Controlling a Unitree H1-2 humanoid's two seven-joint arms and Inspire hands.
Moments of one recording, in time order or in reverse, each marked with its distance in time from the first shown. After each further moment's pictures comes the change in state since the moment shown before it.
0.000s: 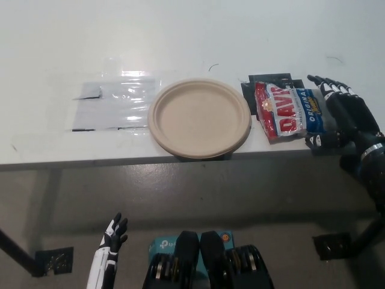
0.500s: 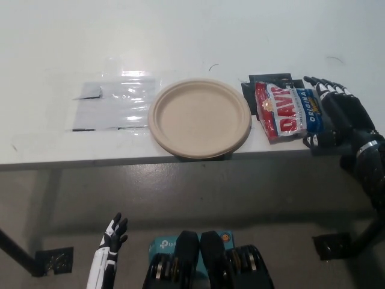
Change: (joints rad) left_arm 0.000 0.000 0.000 0.000 -0.005 0.000 0.000; right_arm -0.026 0.005 0.024 0.048 -0.003 0.014 0.000
